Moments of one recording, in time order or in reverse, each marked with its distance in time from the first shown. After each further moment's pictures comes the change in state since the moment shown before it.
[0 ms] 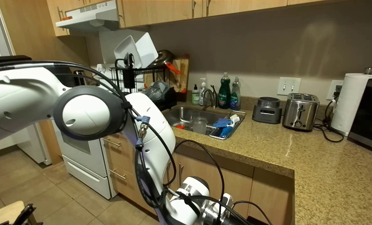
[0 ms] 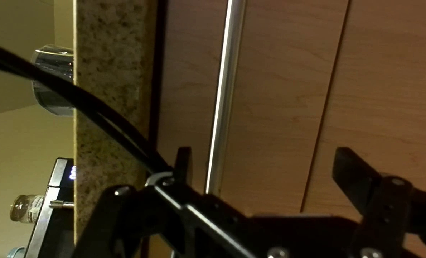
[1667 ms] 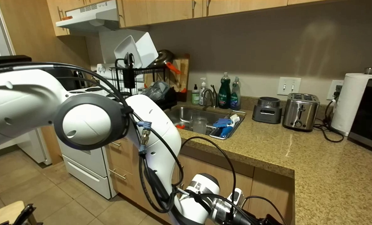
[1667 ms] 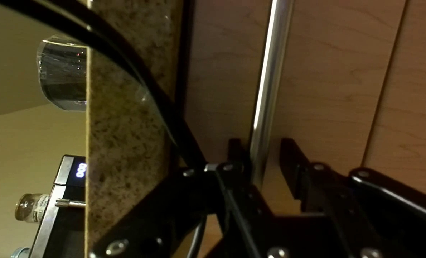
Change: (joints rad) arm -0.041 0.039 0.007 0.136 0.002 0.010 -0.091
